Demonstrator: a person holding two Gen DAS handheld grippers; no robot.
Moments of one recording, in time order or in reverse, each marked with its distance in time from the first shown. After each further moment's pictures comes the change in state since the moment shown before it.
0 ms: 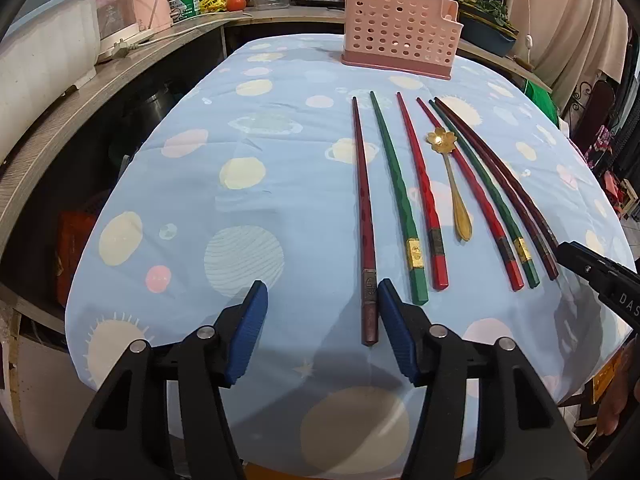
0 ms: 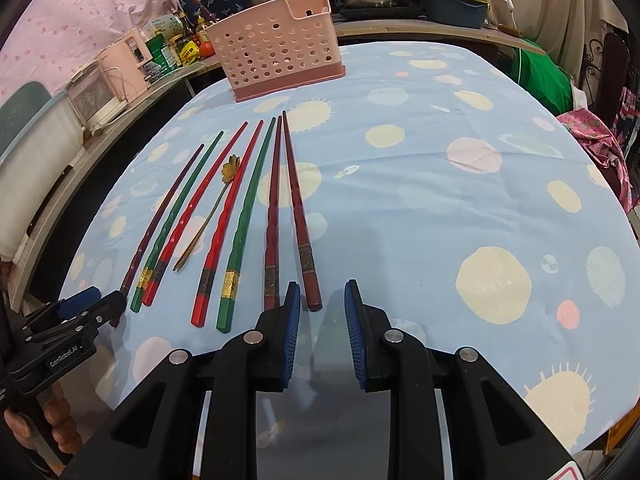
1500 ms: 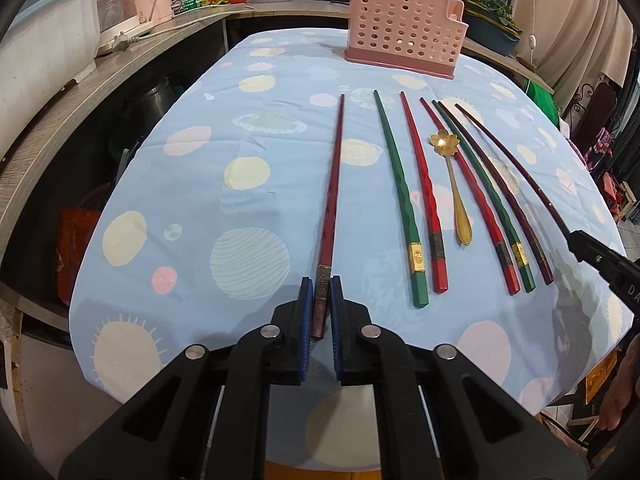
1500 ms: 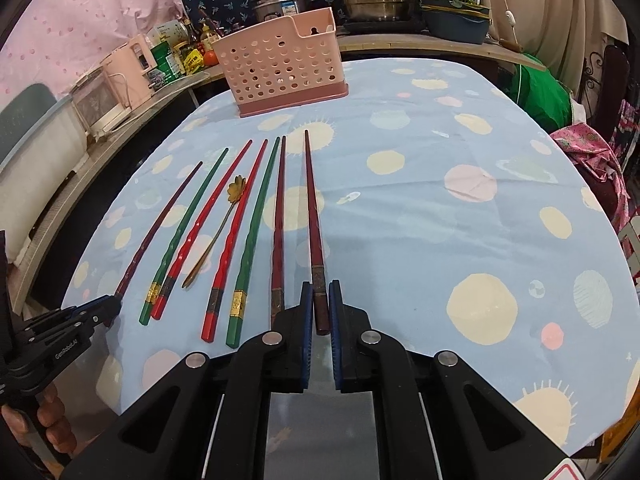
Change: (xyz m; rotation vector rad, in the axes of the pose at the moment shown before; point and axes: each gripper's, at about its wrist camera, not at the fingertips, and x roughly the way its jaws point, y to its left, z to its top) left arm -0.002 0.003 0.007 -0.015 0.034 -0.008; right arm -0.014 0.003 0.012 -0.018 -0.042 -0.007
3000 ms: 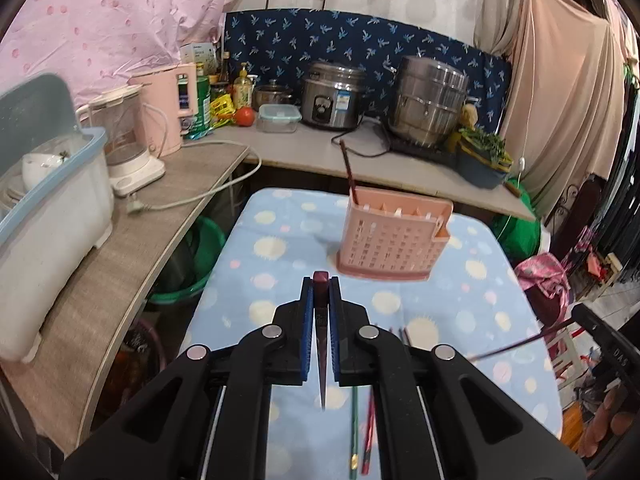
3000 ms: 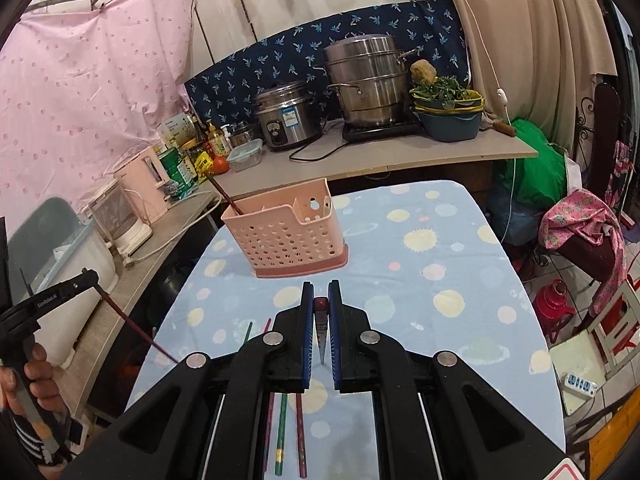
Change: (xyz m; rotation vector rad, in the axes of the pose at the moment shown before) left arm -0.124 0.011 0.203 -0.069 -0.325 -0.054; right arm -0.094 -0.023 0.169 0.062 -0.259 0.072
